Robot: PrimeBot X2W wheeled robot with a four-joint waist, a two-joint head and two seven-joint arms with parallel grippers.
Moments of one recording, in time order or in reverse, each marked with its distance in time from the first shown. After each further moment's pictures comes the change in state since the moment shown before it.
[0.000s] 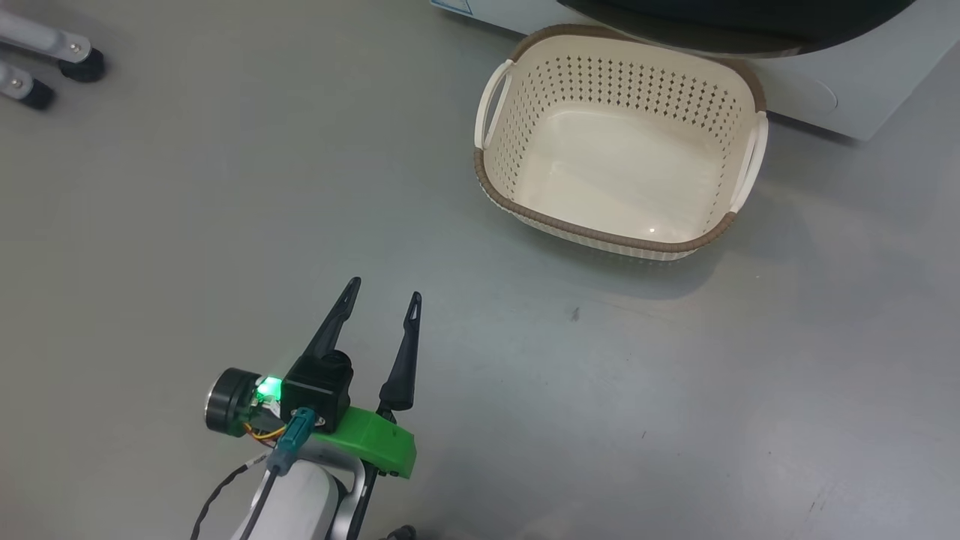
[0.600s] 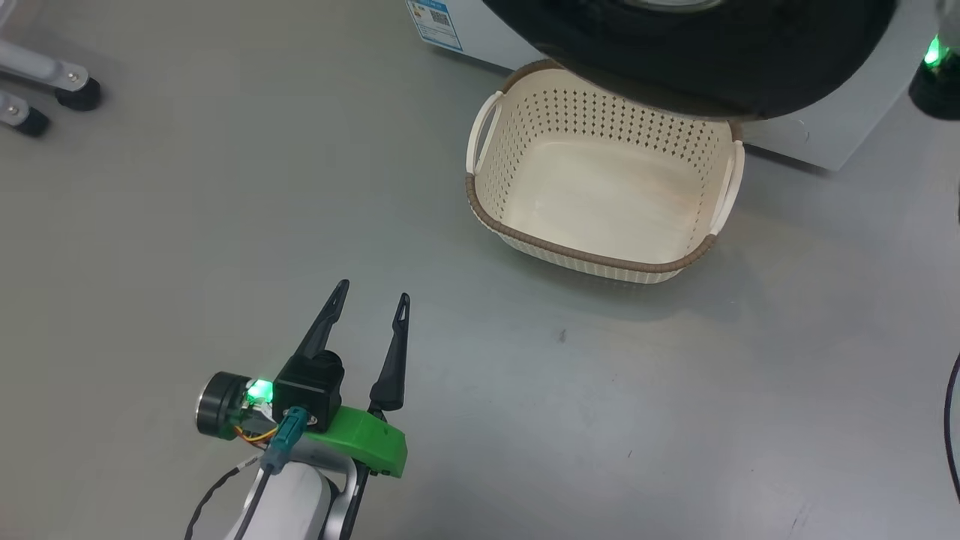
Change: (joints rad) left arm 0.002 0.000 0.022 0.019 0.009 0.000 0.000; right arm 0.097 0.035 0.023 0.040 0.000 0.013 0.035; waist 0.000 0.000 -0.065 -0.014
